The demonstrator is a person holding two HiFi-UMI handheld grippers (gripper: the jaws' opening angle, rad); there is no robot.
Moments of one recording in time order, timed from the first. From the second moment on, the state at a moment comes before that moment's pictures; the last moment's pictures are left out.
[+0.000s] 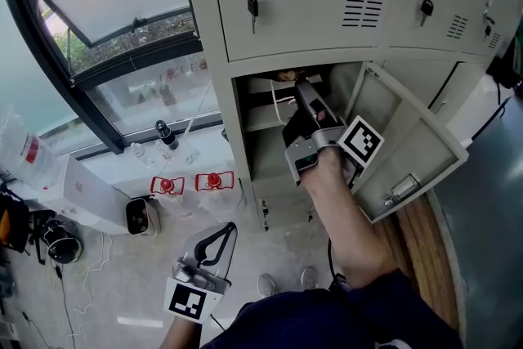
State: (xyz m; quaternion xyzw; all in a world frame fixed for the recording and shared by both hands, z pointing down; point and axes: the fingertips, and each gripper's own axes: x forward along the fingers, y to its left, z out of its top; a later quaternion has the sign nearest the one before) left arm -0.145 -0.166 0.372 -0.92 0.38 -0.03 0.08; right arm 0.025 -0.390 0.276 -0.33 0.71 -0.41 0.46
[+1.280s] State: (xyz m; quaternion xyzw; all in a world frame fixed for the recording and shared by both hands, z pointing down) left arm -0.137 -0.152 0.377 -0.93 0.35 -0.01 0.08; right arm -0.001 -0.205 0.317 -0.31 0.89 -0.23 0.26
